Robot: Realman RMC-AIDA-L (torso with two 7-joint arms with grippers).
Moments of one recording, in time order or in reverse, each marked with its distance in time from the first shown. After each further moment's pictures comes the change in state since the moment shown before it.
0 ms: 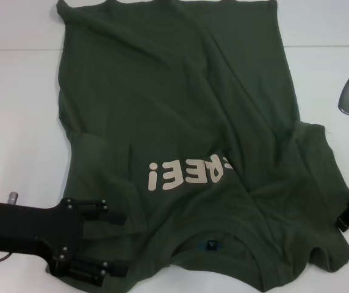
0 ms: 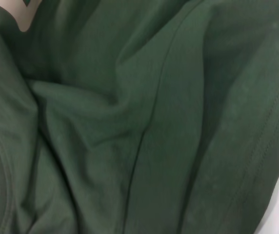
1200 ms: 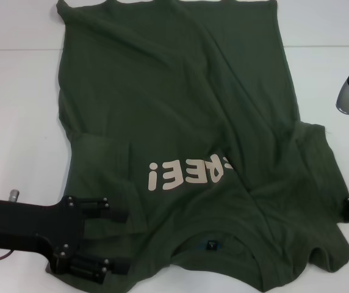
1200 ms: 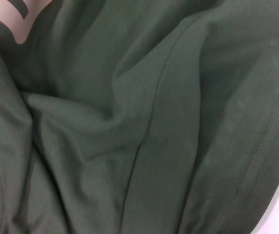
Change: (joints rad) left arm -0.007 -0.001 -0.002 0.003 -0.006 0.009 -0.017; right arm -0.001 0.002 0.008 0.022 0.006 0.050 -0.024
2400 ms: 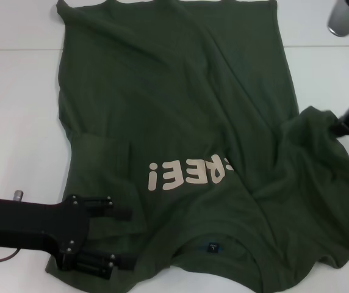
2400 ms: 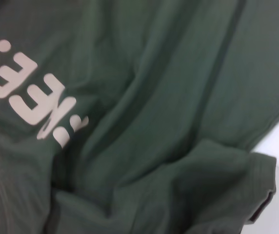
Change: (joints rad) left arm 0.003 -0.020 -0.012 0.012 -0.003 -0.006 -0.044; right arm 0.056 0.002 -0.080 -0.434 0.031 -0.161 -0.066
